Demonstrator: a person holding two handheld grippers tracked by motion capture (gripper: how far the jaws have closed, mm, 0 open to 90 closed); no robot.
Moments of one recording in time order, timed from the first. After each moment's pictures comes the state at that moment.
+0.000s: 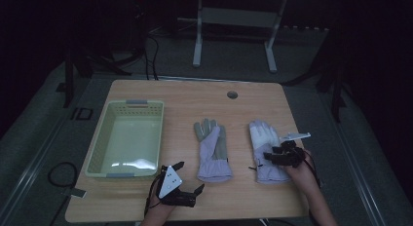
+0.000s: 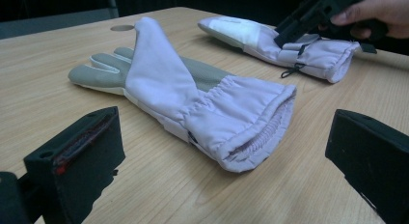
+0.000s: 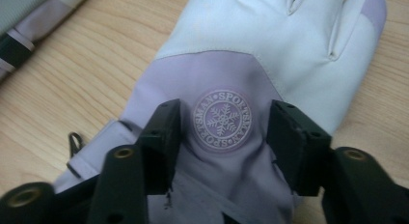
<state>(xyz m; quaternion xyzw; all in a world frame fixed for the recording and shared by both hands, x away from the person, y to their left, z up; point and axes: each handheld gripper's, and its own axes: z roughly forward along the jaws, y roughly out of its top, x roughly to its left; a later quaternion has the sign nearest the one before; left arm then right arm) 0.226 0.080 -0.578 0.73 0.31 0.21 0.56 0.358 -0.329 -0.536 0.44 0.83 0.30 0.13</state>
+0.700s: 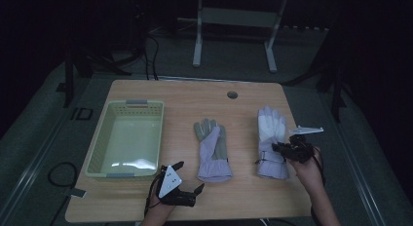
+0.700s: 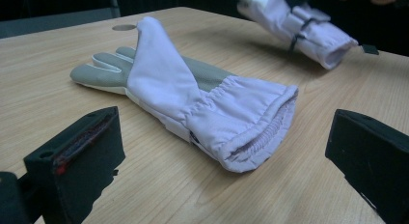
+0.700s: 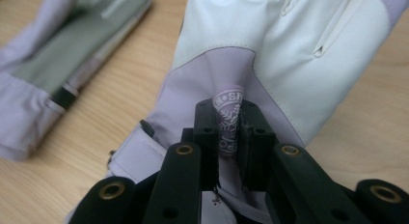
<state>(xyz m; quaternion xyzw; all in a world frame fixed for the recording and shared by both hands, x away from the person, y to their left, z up) 0.226 0.080 -0.578 0.73 0.32 0.22 0.56 0.348 -0.330 -0.484 0.47 0.80 0.33 0.14</state>
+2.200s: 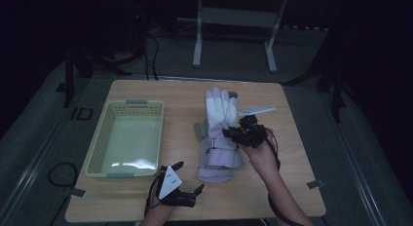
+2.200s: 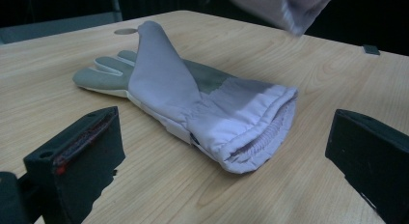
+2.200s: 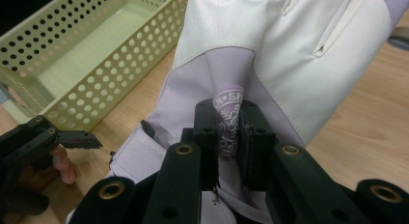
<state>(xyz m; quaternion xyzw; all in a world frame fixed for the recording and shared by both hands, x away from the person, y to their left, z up) 0.225 0.080 -0.578 0.73 0.31 0.22 0.56 0.346 -0.164 -0.420 0.40 0.83 0.38 0.10</state>
